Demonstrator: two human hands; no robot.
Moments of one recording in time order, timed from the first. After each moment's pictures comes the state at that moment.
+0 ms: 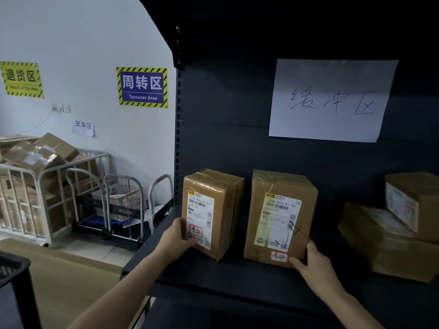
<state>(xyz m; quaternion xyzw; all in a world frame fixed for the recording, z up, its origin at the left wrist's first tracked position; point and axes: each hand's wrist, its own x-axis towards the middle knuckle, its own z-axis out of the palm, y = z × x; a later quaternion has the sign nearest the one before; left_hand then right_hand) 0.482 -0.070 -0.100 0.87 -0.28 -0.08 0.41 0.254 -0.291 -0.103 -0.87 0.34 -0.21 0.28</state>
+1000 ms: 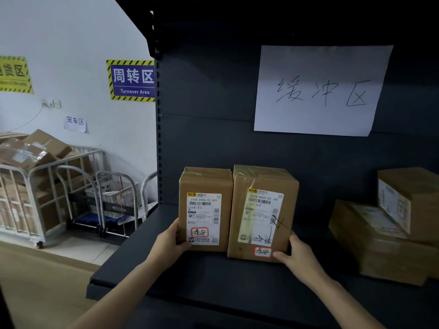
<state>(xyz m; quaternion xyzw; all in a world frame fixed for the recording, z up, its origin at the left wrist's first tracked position) 0.463 -0.103 -0.106 0.83 -0.33 -0.07 0.45 0.265 -0.325 -0.091 -0.87 0.27 -0.17 0.38</state>
